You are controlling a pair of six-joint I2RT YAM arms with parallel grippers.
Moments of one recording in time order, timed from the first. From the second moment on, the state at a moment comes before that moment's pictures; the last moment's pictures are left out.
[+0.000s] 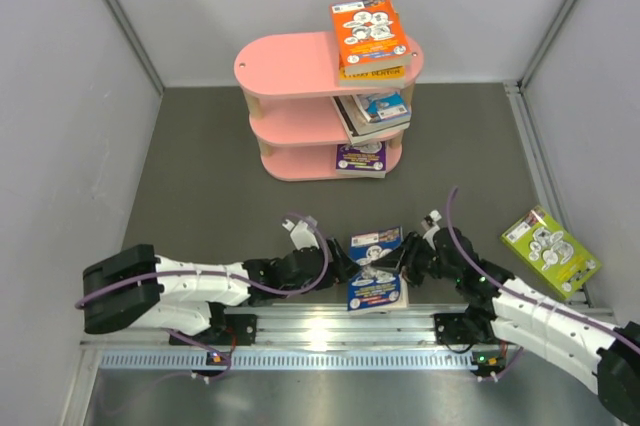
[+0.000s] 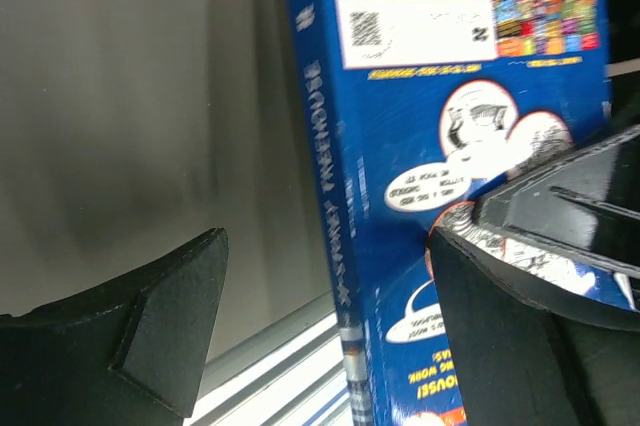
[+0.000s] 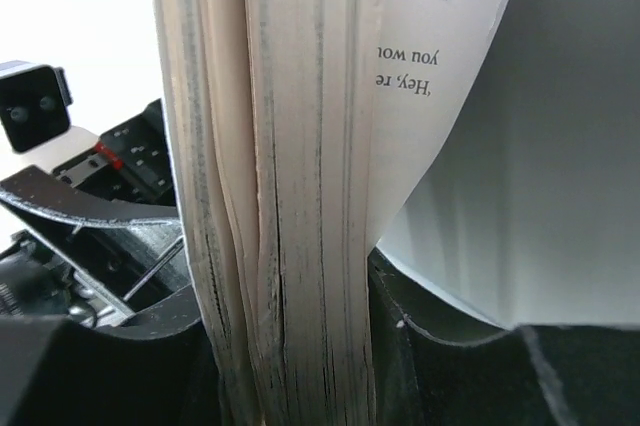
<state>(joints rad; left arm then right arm) -1.24 1.25 0.38 0.26 -0.30 -1.30 0.72 0.66 0.15 -0.04 -0.30 1.33</state>
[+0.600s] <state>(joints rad) -1.24 1.12 0.41 0.25 -0.40 -1.29 0.73 0.89 0.02 0.58 -0.40 1.53</state>
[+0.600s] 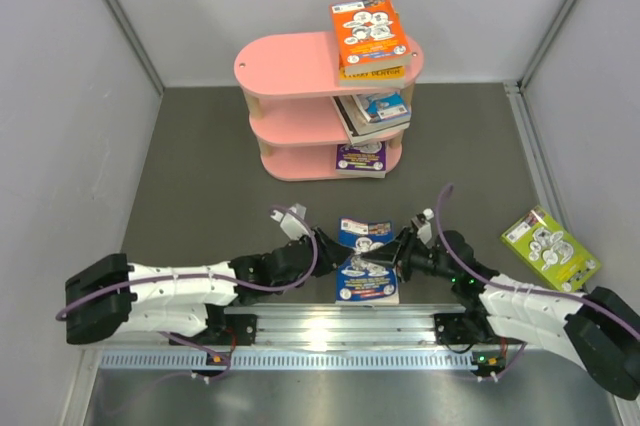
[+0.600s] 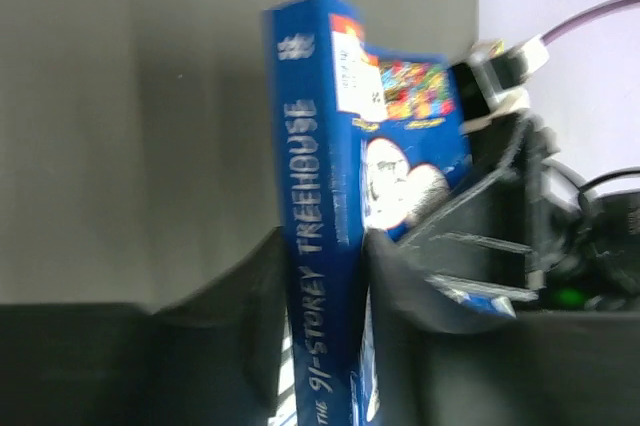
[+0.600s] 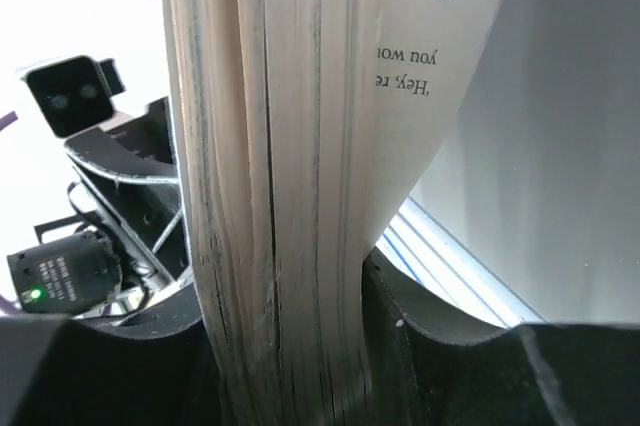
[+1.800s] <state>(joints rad) -1.19 0.66 0.65 -0.17 -0.57 -1.04 0.99 1.43 0.24 1.30 -0.30 1.68</state>
